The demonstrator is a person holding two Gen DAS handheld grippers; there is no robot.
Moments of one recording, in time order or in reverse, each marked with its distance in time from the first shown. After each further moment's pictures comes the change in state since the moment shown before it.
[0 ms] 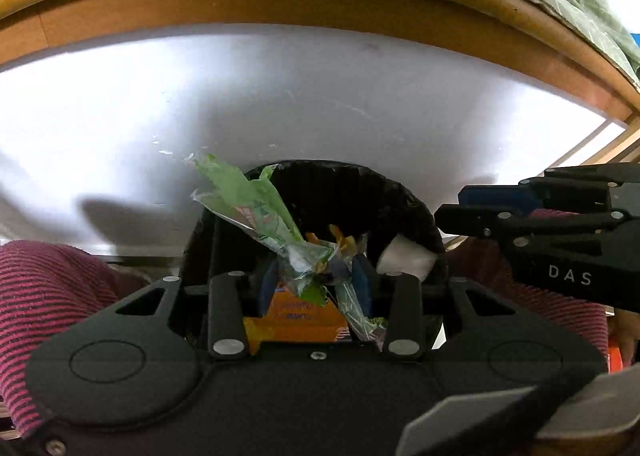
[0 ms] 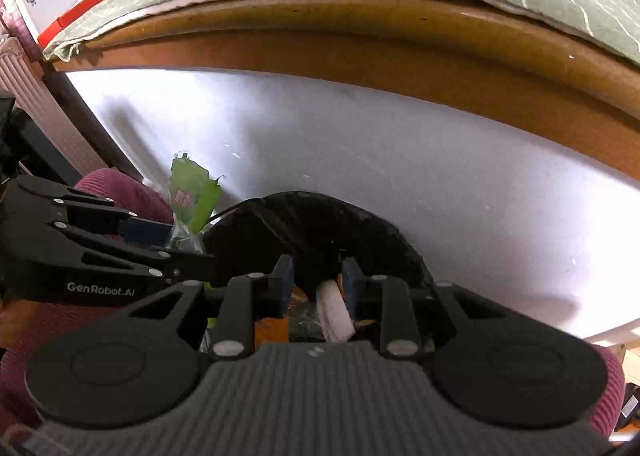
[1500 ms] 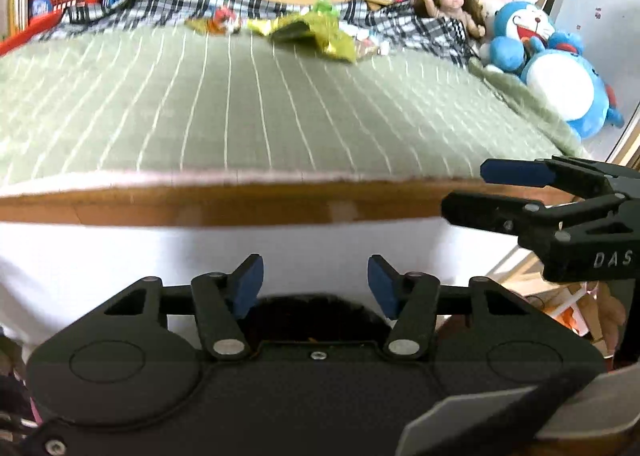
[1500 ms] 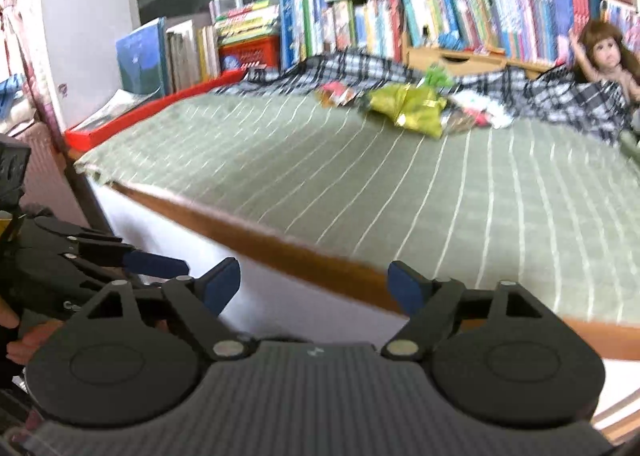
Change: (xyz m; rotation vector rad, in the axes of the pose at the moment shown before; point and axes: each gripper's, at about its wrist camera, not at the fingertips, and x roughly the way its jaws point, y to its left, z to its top) left arm -0.108 -0.016 0.053 0.065 -0.321 -0.058; right arm -0.115 -0.005 0.059 -0.059 -0.392 -0.044
